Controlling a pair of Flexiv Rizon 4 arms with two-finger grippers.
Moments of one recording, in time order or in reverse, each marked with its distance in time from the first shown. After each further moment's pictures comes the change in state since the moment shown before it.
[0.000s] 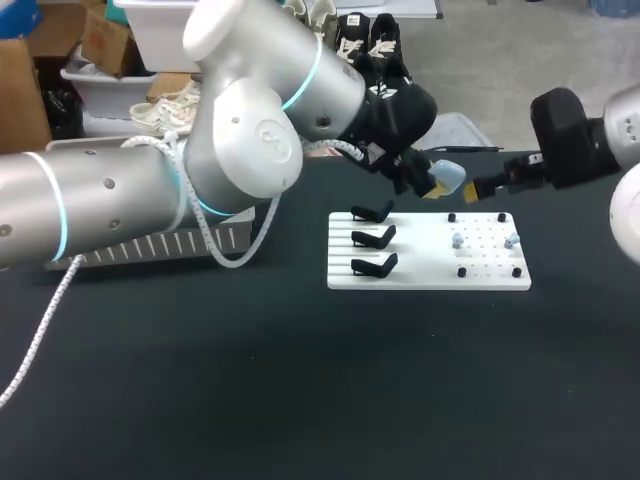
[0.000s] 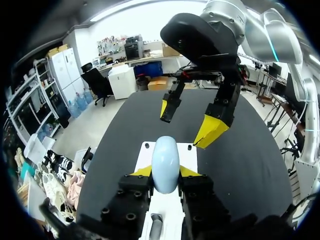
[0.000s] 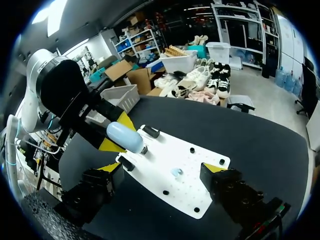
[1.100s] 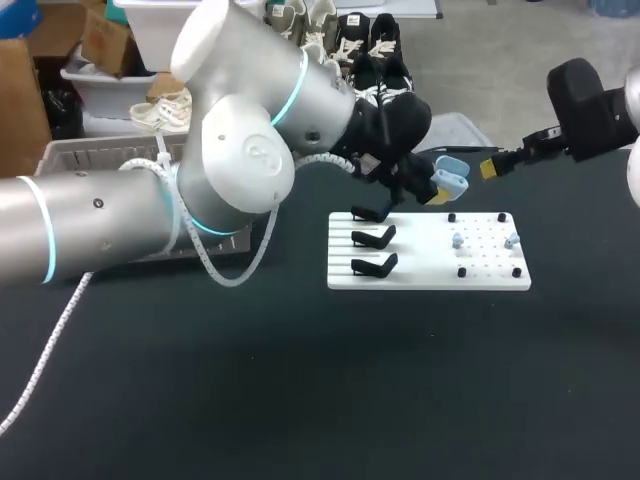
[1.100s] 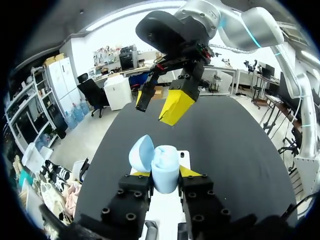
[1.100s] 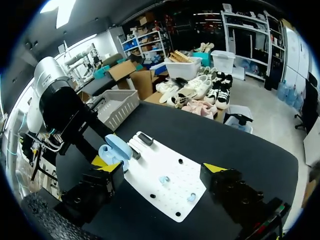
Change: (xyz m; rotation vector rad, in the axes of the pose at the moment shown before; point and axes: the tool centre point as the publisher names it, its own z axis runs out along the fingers) left arm -0.006 -0.016 -0.001 0.022 -0.110 0.055; right arm -0.028 -0.020 -0.026 0.021 -0.017 -0.090
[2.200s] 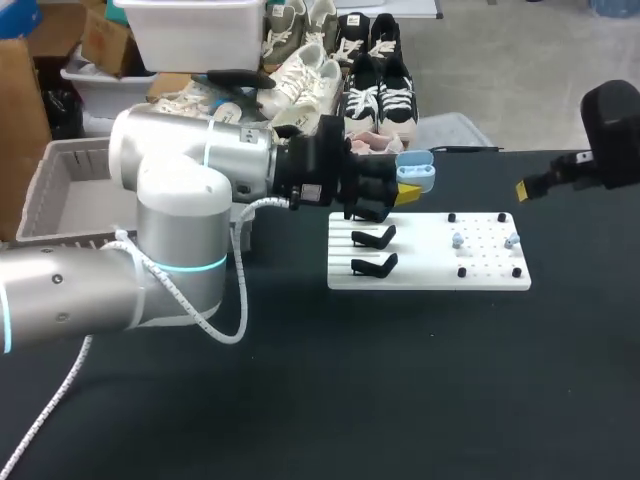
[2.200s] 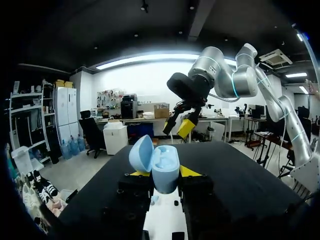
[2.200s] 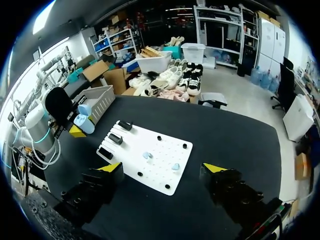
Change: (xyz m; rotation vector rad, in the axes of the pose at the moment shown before) left arm 0.009 -0.005 -0.037 0.046 -0.499 -0.047; right arm 0.050 -0.011 -0.037 0.211 0.040 0.130
